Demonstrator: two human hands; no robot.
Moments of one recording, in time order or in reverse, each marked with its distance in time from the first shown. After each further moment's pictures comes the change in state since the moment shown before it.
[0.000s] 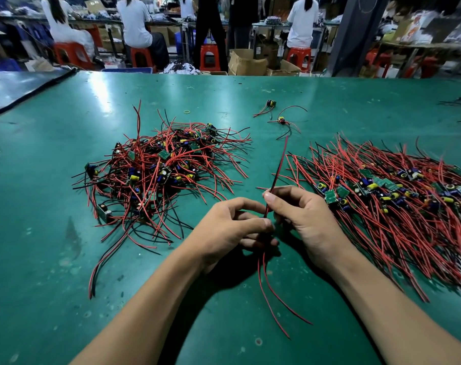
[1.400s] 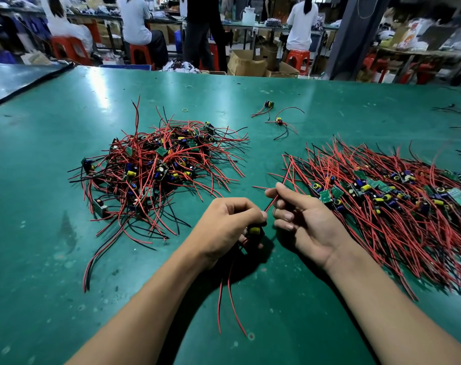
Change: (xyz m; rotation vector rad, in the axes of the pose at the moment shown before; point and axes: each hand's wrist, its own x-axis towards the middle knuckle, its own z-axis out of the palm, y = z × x) left_hand 0.004 -0.009 0.004 0.144 0.037 0.115; right_hand 0.005 -0.010 -0.004 0.424 -0.042 0.346
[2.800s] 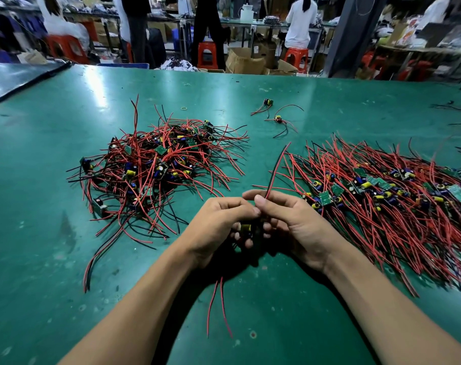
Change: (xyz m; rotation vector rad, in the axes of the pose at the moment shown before) left_hand -0.006 0.008 -0.005 -0.140 -0.022 -0.091; right_hand -0.007 0.012 0.003 -0.255 -0.228 -0.030
